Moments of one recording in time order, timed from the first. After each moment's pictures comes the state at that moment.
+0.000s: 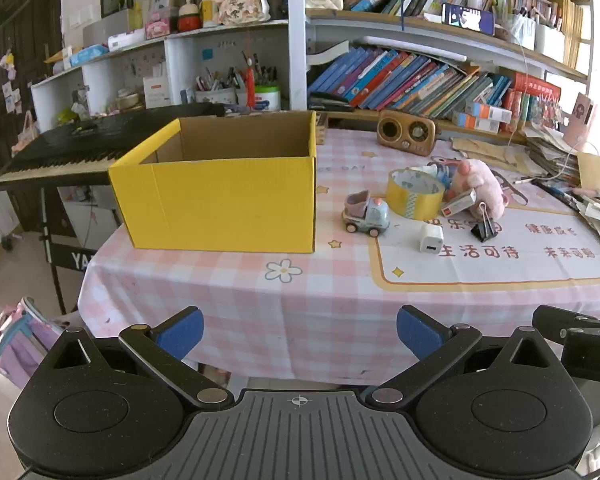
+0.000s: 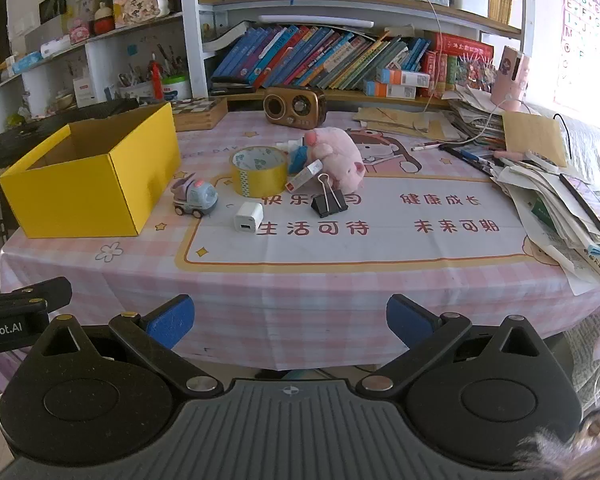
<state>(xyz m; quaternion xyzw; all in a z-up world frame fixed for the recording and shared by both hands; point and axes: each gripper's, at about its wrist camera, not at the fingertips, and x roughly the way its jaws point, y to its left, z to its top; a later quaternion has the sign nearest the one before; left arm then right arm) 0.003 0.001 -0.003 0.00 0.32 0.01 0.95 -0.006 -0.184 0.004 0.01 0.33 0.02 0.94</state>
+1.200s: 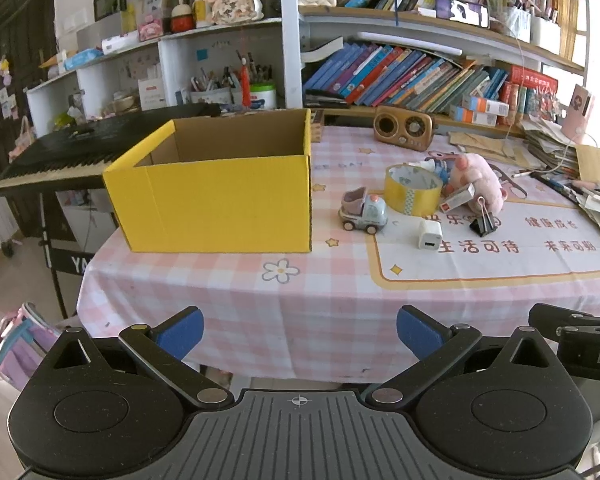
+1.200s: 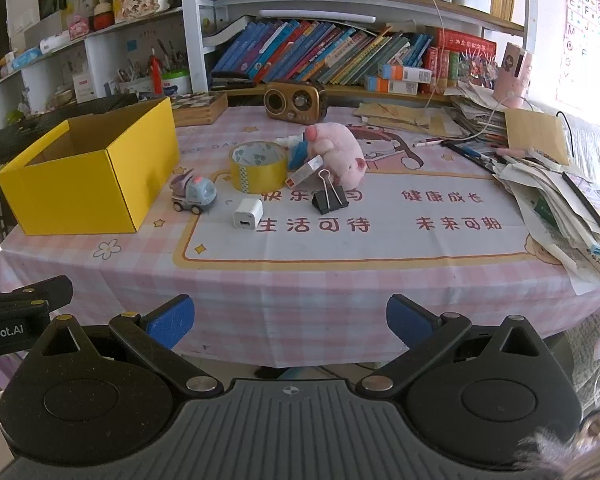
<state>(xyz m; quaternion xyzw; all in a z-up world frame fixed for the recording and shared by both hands) 0.008 -0.003 -0.003 0.02 0.33 0.01 0.94 -0.001 -0.184 0.002 0.01 0.34 0.02 0.94</state>
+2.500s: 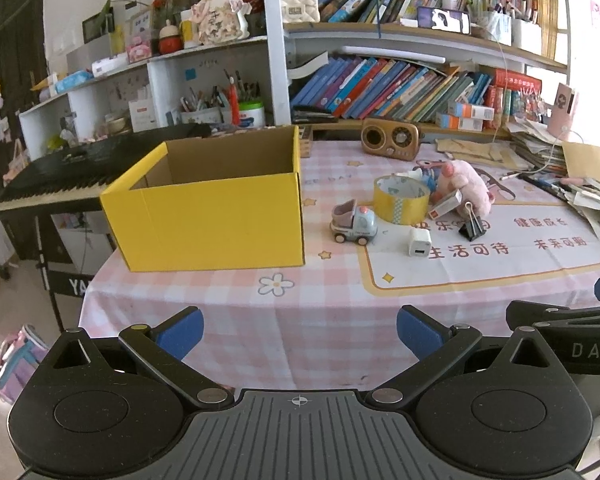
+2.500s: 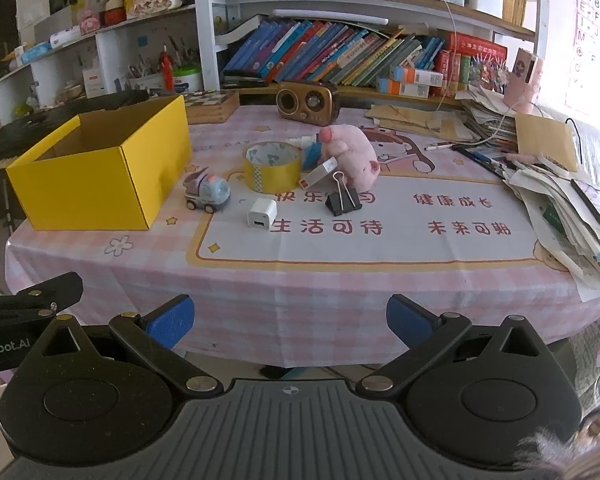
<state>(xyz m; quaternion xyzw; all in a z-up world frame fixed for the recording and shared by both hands) -0.001 -0.009 0.003 0.04 0.30 0.00 0.95 -0.002 -0.175 0.007 0.00 0.34 0.04 0.94</state>
